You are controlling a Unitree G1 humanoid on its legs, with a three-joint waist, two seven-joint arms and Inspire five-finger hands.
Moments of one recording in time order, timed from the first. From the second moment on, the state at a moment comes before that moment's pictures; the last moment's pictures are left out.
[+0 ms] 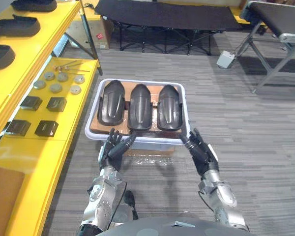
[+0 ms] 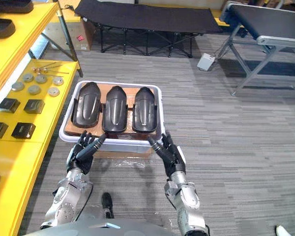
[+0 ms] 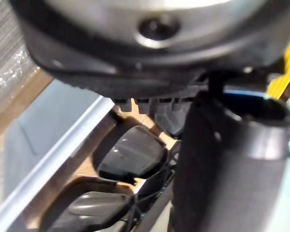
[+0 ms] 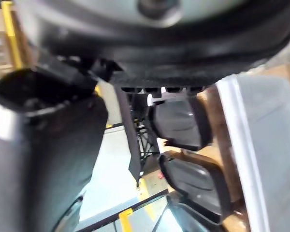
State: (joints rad) left arm 0.21 0.09 -0.11 0.16 -0.75 -0.20 0.05; right arm 0.22 -0.11 0.01 0.14 0.38 -0.25 0.16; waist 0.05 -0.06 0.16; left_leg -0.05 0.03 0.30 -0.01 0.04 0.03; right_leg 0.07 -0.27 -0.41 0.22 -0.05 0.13
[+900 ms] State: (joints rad) left arm 0.25 0.01 -0.08 -0.06 -0.82 -0.21 -0.06; right arm 0.16 -0.15 -0.11 0.13 0.42 -0.13 0.05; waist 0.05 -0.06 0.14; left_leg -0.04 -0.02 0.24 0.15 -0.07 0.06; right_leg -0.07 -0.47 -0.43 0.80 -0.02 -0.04
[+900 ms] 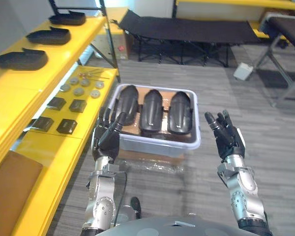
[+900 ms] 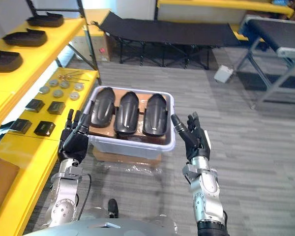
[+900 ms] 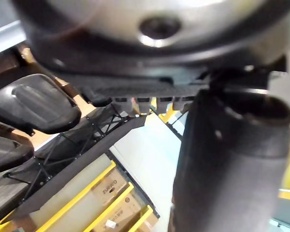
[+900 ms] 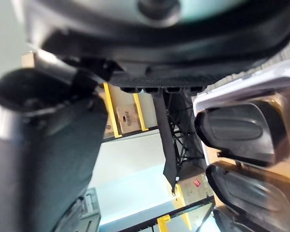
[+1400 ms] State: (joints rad) left arm 0.28 0.04 -0.06 -0.03 -0.82 -0.19 -0.03; right arm 0.11 -0.20 -0.06 0.14 0.39 -0.09 0.07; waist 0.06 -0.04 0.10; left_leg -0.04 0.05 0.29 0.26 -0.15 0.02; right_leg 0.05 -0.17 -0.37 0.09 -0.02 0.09
